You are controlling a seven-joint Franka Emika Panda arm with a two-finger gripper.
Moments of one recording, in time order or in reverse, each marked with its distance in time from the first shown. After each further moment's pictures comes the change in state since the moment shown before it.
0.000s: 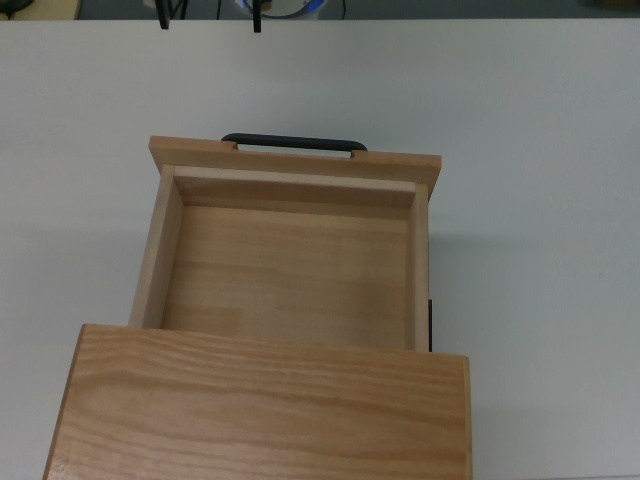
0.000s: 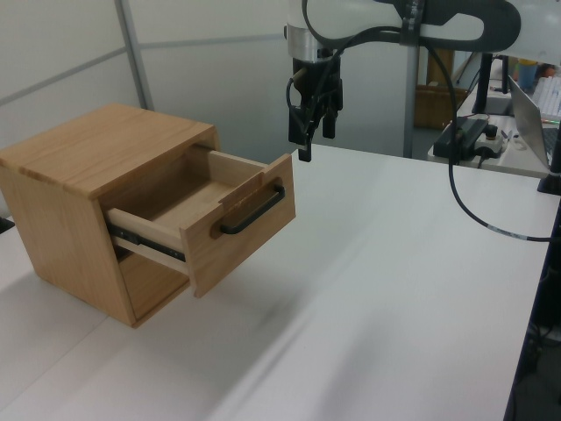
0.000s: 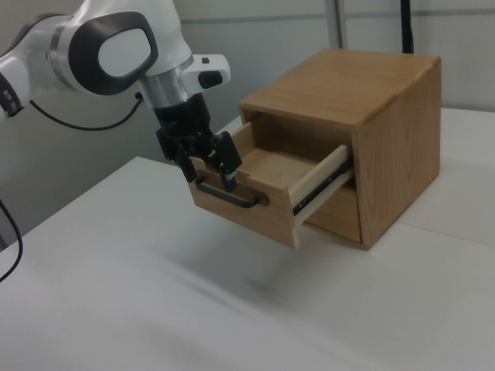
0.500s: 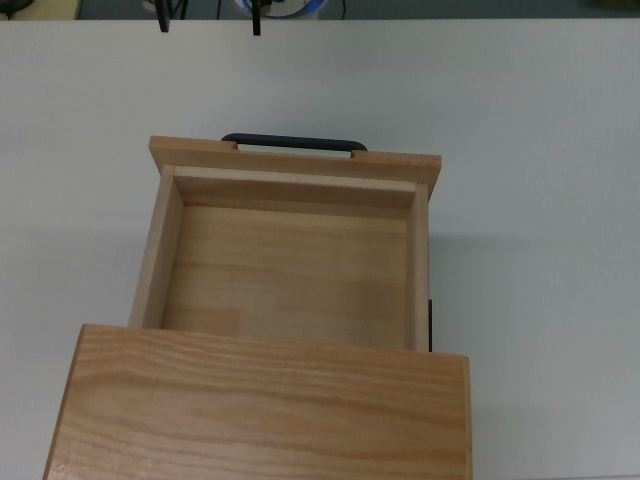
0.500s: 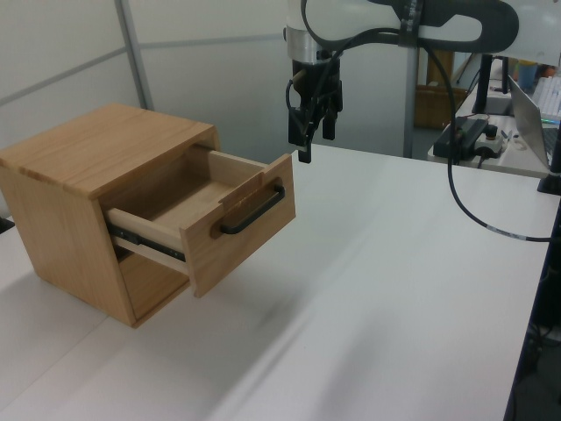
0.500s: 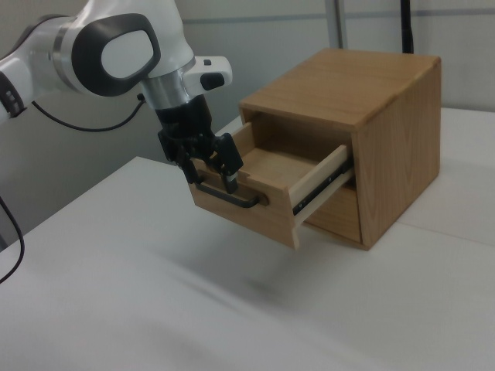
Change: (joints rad) arm -0.001 0.006 0.000 0.000 0.000 0.000 0.000
